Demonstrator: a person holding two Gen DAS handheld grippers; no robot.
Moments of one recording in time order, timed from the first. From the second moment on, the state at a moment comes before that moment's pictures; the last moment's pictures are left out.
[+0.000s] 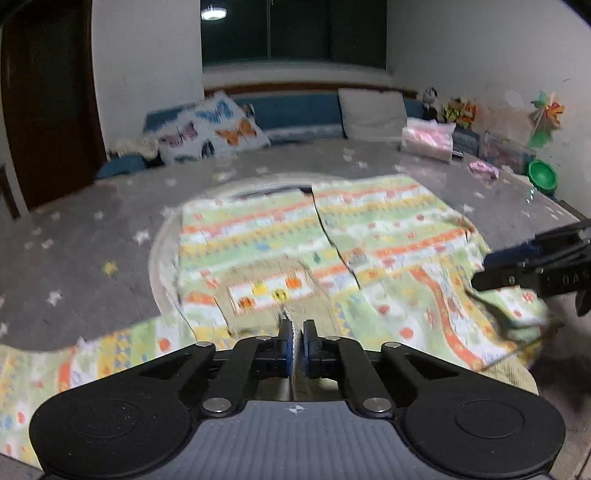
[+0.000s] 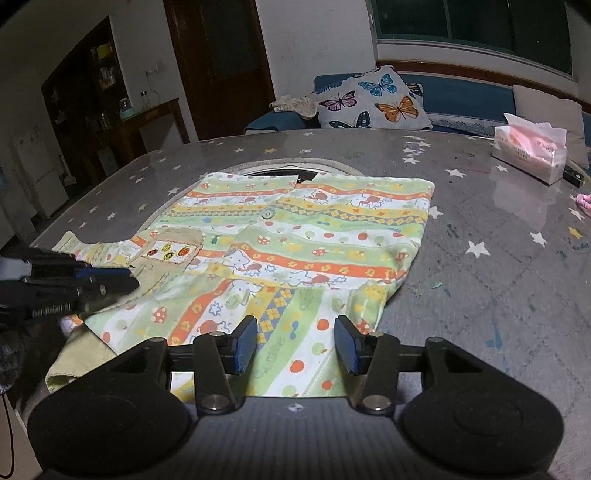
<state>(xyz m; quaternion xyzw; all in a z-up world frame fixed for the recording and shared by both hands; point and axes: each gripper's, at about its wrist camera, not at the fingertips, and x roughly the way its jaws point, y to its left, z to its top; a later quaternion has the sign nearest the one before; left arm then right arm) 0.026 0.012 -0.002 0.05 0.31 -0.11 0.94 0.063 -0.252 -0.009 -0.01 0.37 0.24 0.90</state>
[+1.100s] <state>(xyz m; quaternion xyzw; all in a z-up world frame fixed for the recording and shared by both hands) -0.005 -0.017 -0.006 0.13 0.27 -0.14 0.94 0.061 -0.193 -0.011 -0.05 0.35 0.29 0.89</state>
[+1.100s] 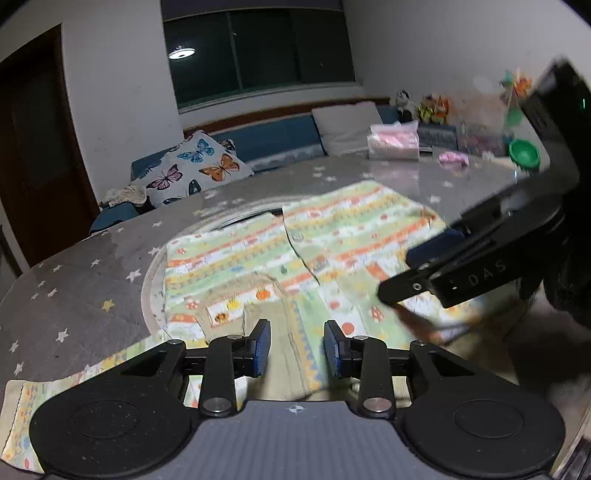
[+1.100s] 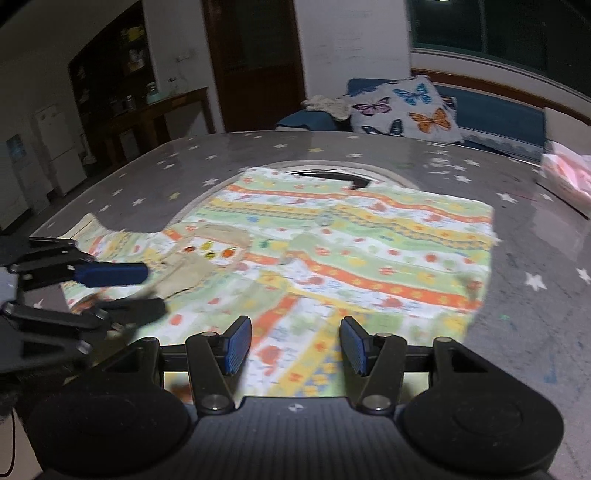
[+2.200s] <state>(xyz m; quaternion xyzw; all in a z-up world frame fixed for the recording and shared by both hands) -0.028 0.159 -0.007 0.01 0.30 0.20 0.93 0.028 -0.142 -0.007 -0.11 0.33 0.37 0.87</state>
